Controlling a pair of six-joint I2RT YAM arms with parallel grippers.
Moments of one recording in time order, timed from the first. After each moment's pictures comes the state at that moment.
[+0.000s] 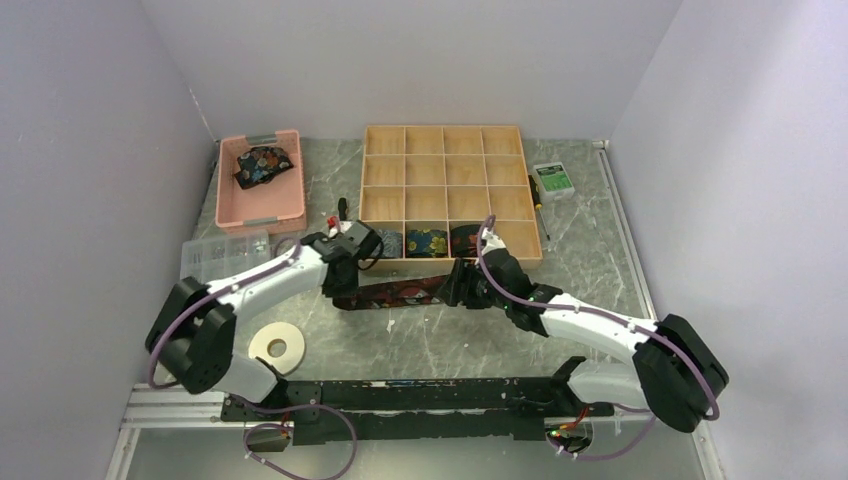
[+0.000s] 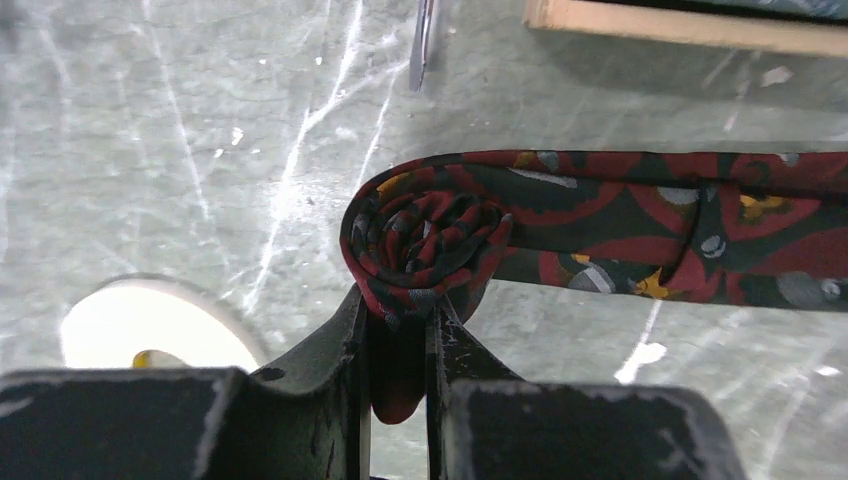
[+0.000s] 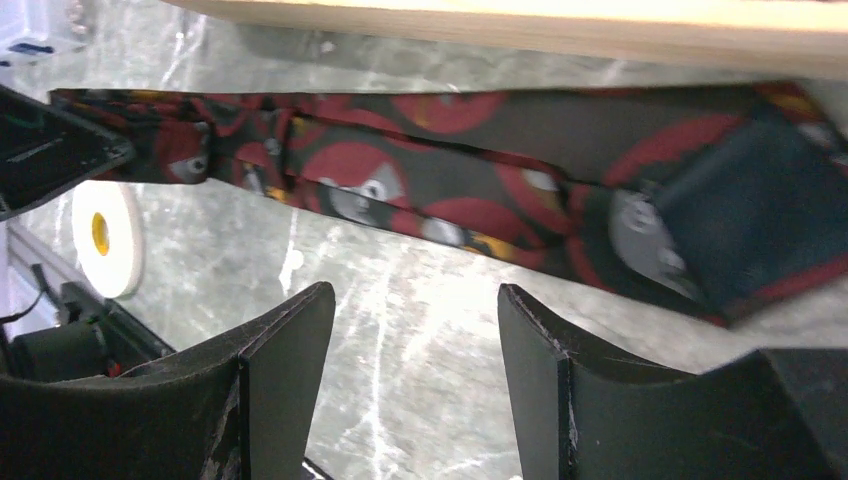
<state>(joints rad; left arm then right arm) -0.64 1.41 0.91 -0.77 -0.33 -0.70 0.73 1.20 0.50 0.07 -0.05 0.73</state>
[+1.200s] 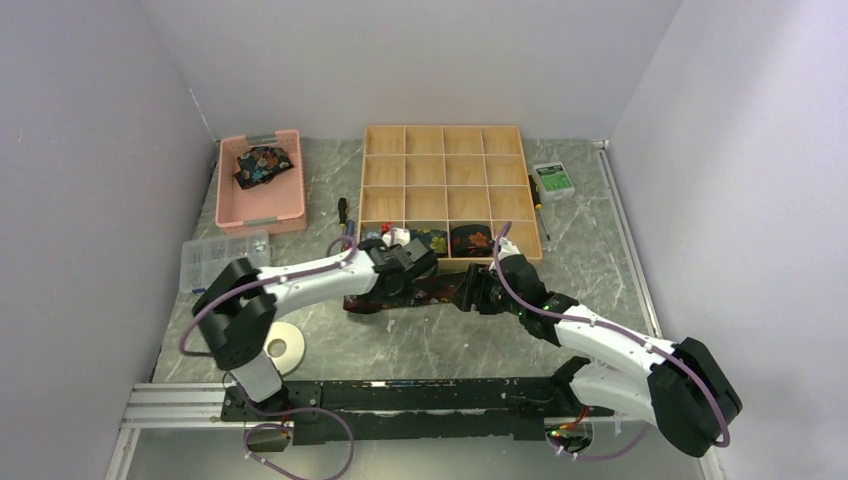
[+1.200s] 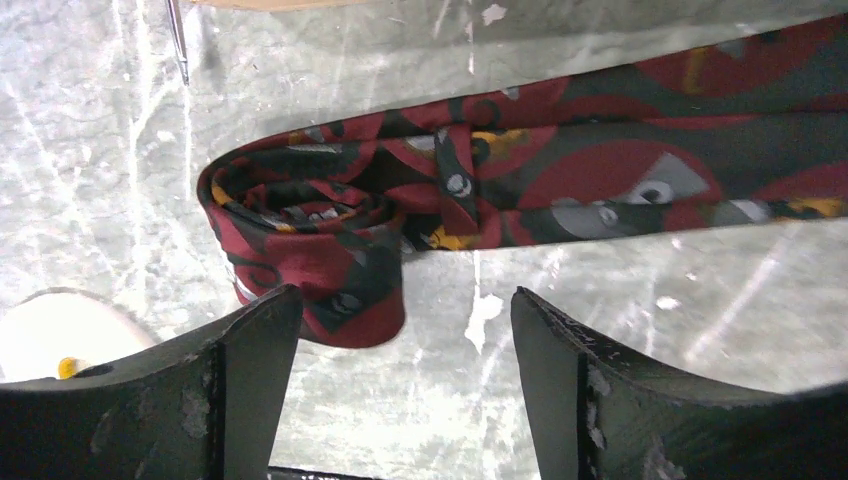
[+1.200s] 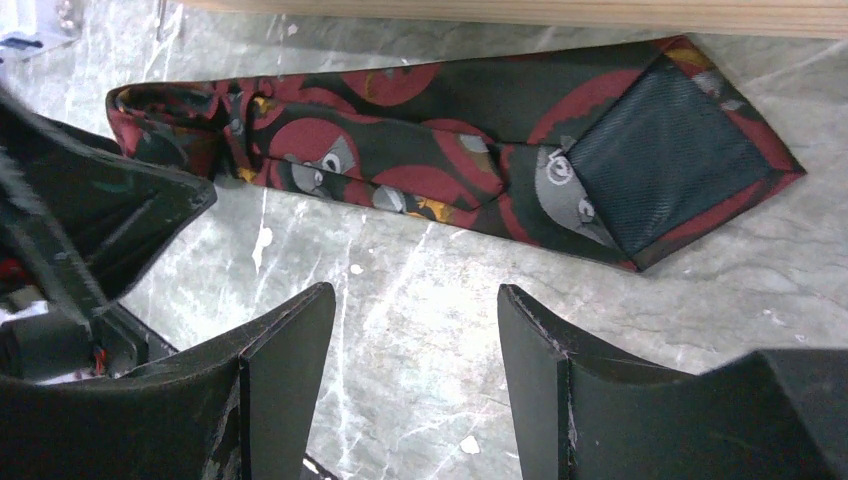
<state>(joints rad) -0.96 1.71 1.19 -0.90 -0.49 -0.83 0.64 1.05 0.39 0.01 -0.08 0.69</state>
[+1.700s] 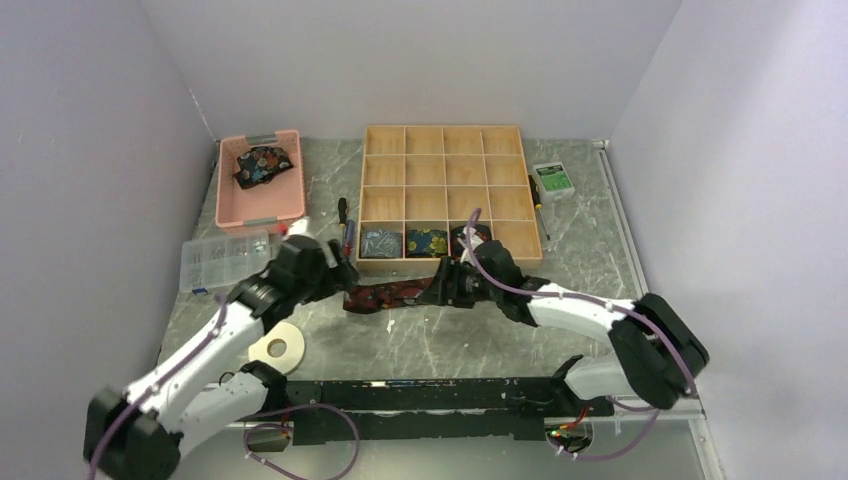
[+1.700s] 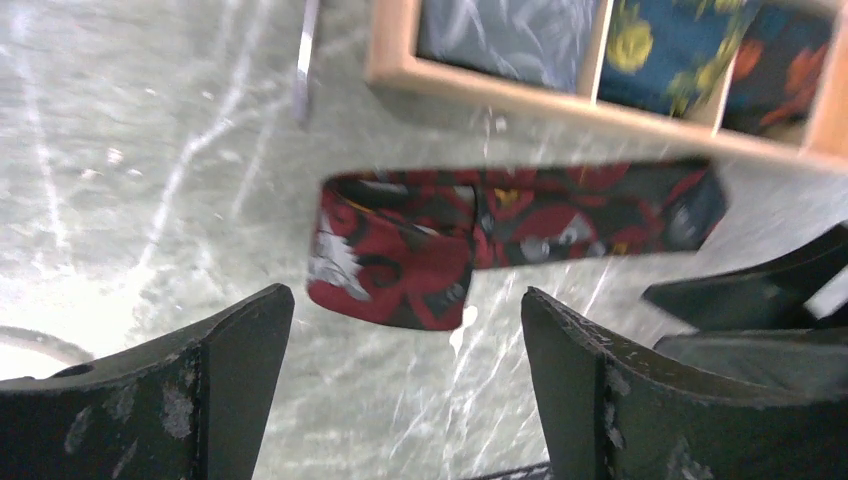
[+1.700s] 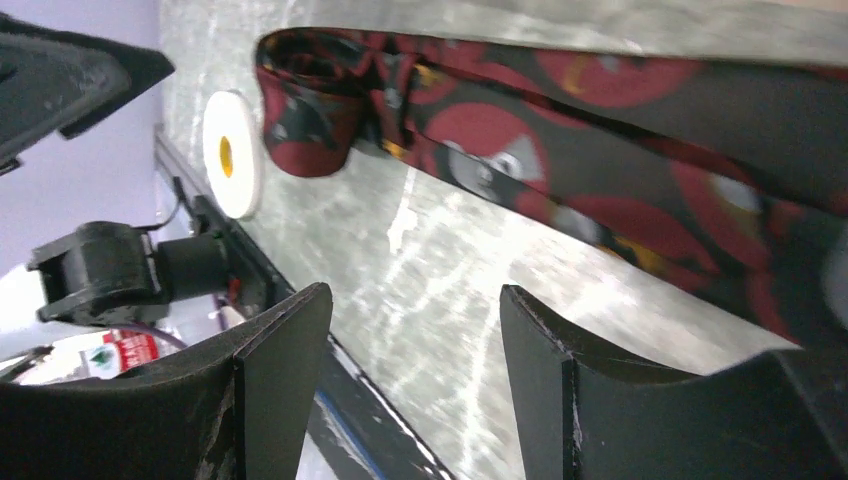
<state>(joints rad) -0.59 0.99 0.70 -0.53 -0.17 -0.80 0.68 1.28 0.49 0.18 -0.34 0.79</state>
